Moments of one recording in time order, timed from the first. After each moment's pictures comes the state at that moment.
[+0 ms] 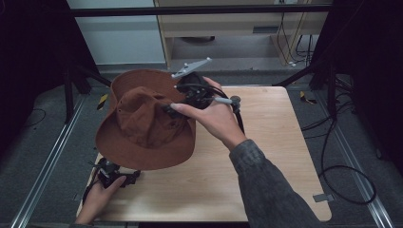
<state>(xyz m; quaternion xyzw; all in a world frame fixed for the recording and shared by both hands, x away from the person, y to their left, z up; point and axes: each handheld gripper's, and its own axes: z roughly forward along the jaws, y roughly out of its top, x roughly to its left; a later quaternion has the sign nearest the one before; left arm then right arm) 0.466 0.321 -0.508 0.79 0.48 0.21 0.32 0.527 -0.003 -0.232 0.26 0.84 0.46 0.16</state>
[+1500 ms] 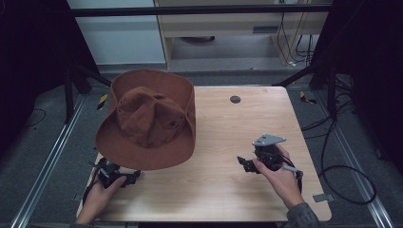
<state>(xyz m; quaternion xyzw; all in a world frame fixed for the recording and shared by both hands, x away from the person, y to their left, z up) 0.466 0.321 -0.508 0.79 0.48 0.21 0.32 0.472 -0.190 -0.438 0.40 0.81 0.37 0.19</state>
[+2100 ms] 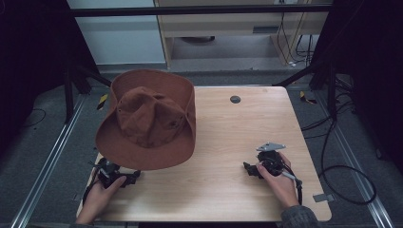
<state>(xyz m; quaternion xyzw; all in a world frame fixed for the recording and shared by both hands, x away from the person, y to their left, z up) 0.466 0.321 -0.508 0.79 0.48 0.21 0.32 0.486 -0.211 -0.504 0.48 0.79 0.33 0.18</state>
